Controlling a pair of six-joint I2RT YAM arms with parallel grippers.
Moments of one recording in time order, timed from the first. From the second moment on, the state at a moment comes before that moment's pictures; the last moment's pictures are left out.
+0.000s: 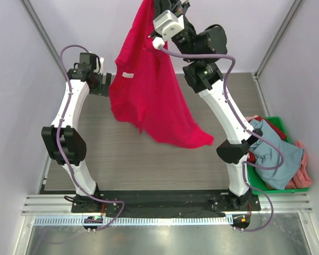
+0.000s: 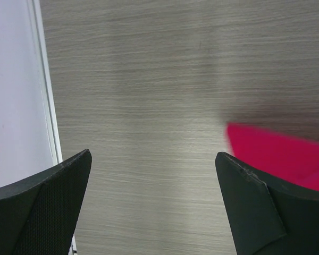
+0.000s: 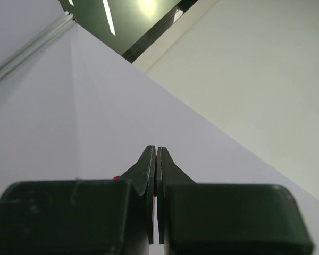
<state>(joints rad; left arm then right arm) -0.06 1.85 1.88 -0.94 -0.18 0.10 0.71 2.02 2.63 0.28 -0.22 -0.94</state>
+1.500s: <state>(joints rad) -0.03 1.65 1.50 -0.96 -0.02 0.07 0.57 2.39 2.22 -0.78 -0.34 -0.59</state>
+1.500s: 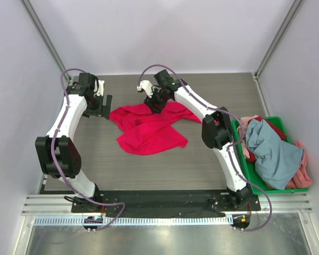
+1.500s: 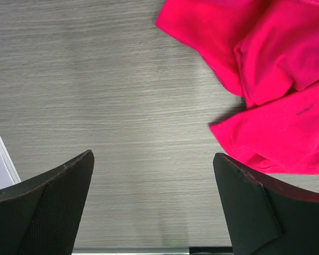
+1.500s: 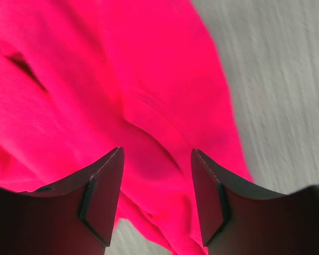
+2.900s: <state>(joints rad) -0.03 1.66 1.49 -0.96 -0.04 0.07 0.62 2.48 2.30 -0.70 -0.31 -0.50</state>
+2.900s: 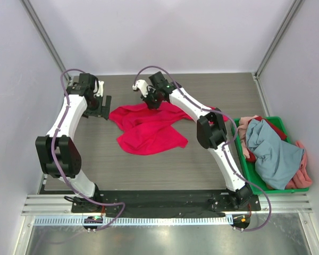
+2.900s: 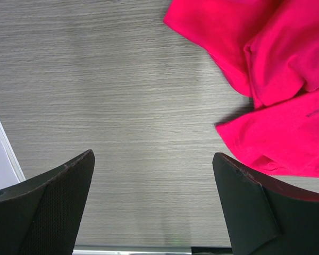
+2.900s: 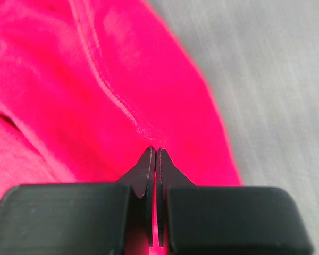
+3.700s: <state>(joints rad) -0.02 2.09 1.53 -1.05 0.42 0.19 0.52 2.26 2.27 -0.59 -0.12 -0.43</state>
